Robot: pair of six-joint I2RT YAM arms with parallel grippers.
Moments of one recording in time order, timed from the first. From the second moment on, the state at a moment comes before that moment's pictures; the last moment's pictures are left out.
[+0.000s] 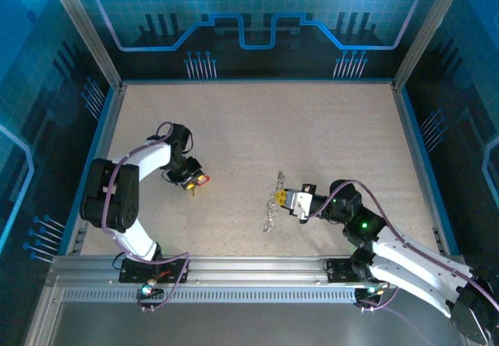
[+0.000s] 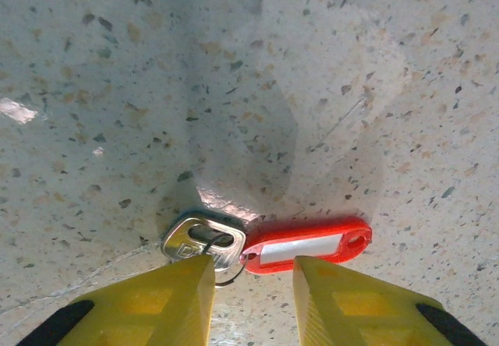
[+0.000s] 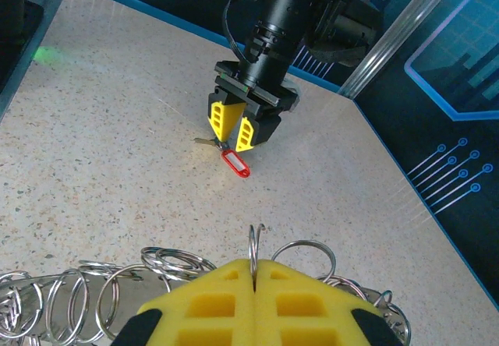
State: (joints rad) left arm -0.13 1.68 0.98 -0.73 0.22 -0.88; right arm 0.73 0.70 0.31 0.15 -0.40 -0.64
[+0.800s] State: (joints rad) left arm -0.15 1.66 0.95 -0.73 0.18 -0.90; right arm 0.73 0.70 0.31 0.15 -0.40 -0.64
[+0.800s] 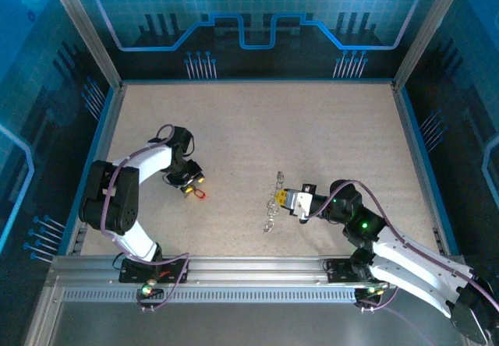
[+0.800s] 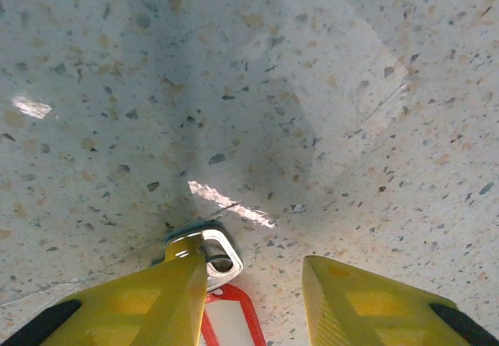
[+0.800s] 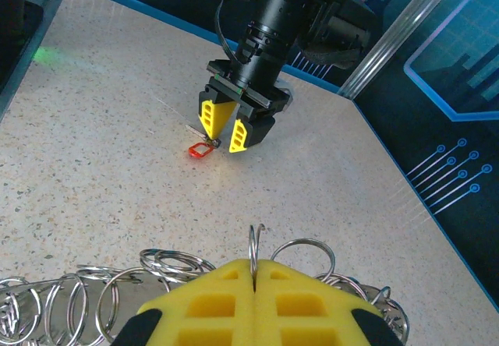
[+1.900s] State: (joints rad) left arm -0.19 1.62 0.90 -0.72 0.11 -0.90; right arm 0.73 0.71 0.31 0.15 -0.41 -0.64
